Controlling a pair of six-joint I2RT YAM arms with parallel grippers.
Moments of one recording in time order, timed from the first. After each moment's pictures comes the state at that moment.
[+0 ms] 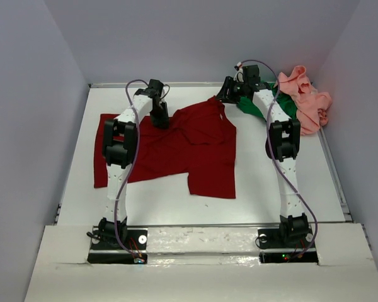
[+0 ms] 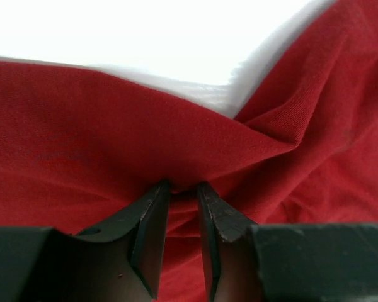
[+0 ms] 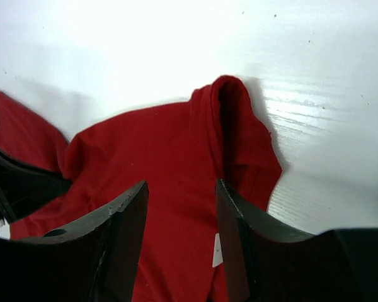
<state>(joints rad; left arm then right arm) -0.24 2.37 2.02 -0.82 0.11 -0.38 0.18 2.60 2.43 -0.55 -0.52 0.43</state>
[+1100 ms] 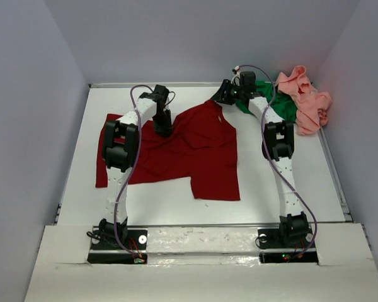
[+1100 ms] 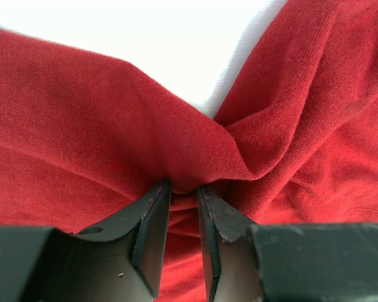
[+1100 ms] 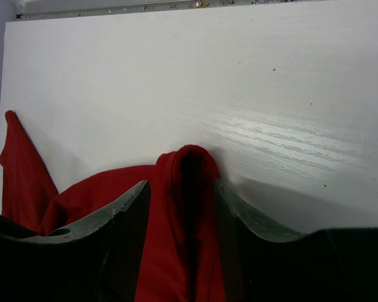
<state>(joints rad) -0.30 2.28 1.89 -0.88 0.09 -0.38 0.18 2.73 2.44 -0.26 -0.58 0.49</state>
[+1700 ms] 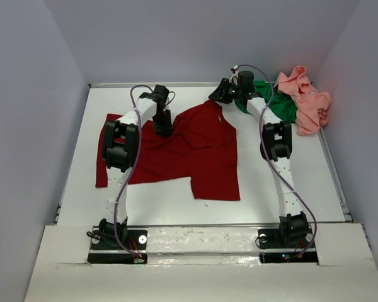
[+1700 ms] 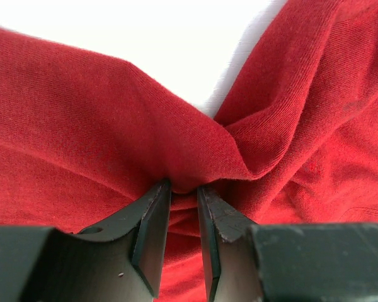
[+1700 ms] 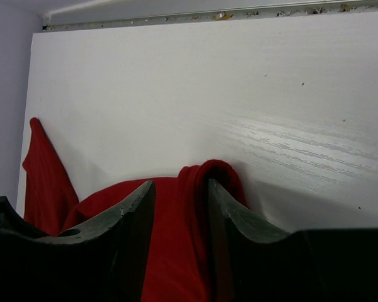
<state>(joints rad) -0.30 2.28 1.89 -0.88 0.09 -0.38 0.19 2.76 2.48 -0.21 -0.60 0.56</state>
